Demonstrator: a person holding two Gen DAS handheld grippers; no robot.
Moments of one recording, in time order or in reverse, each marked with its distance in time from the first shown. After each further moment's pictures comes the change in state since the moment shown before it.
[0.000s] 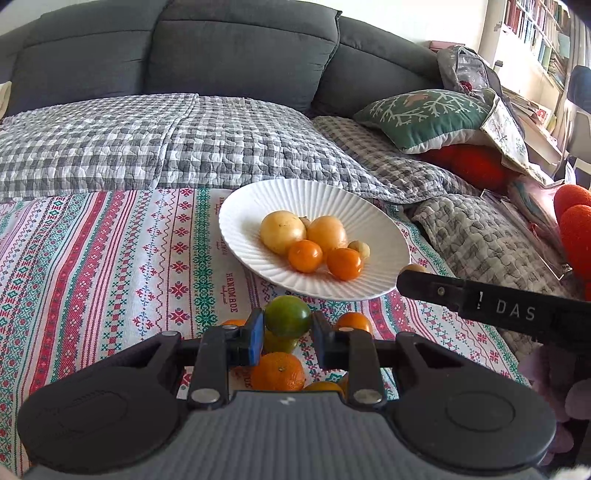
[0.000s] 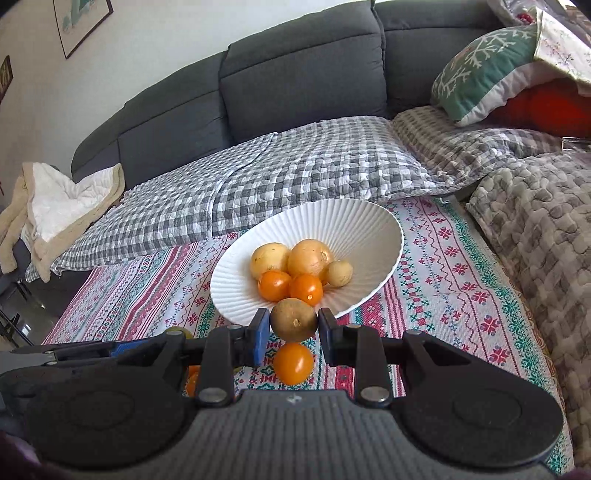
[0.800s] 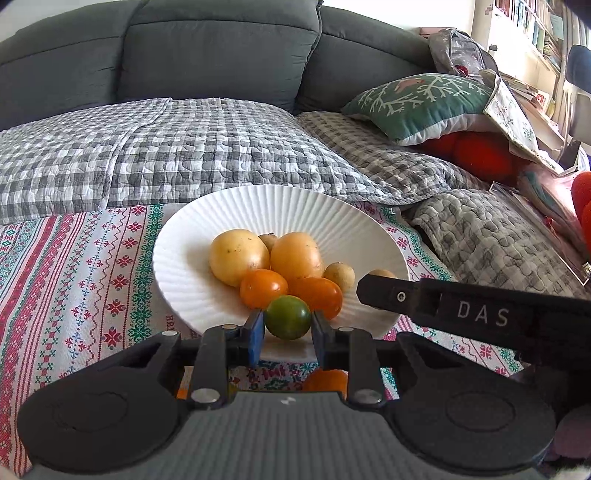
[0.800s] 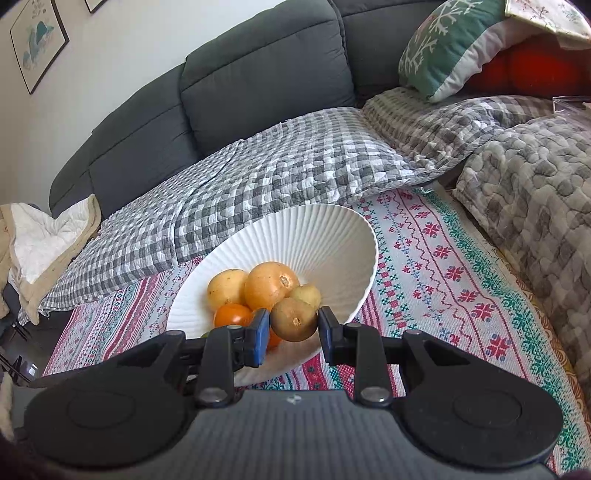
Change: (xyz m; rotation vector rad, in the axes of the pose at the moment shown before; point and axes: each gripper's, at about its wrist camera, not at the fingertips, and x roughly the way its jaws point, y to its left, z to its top) left arm 0.061 -0.036 0.021 0.059 -0.005 0.013; right arm 0.039 -0.033 0.014 0.122 0.000 -0.009
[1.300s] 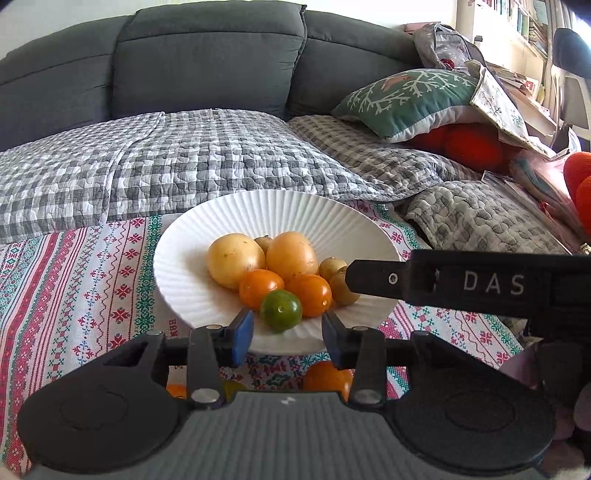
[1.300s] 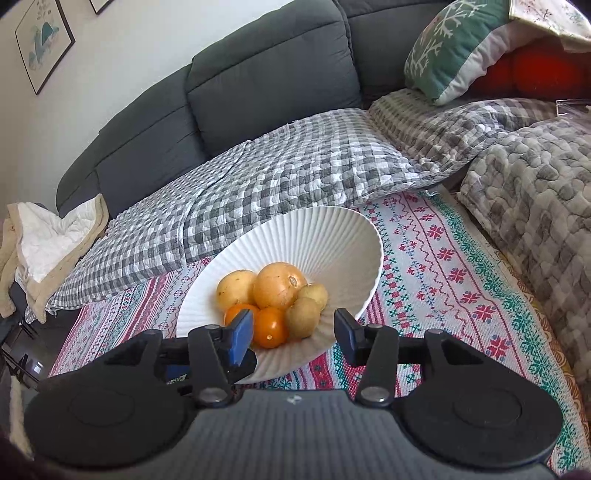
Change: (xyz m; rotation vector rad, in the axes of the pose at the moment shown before) left arm -0.010 -0.007 -0.003 0.065 -0.020 0.009; right arm -0.008 0.001 0.003 0.001 0.004 0.025
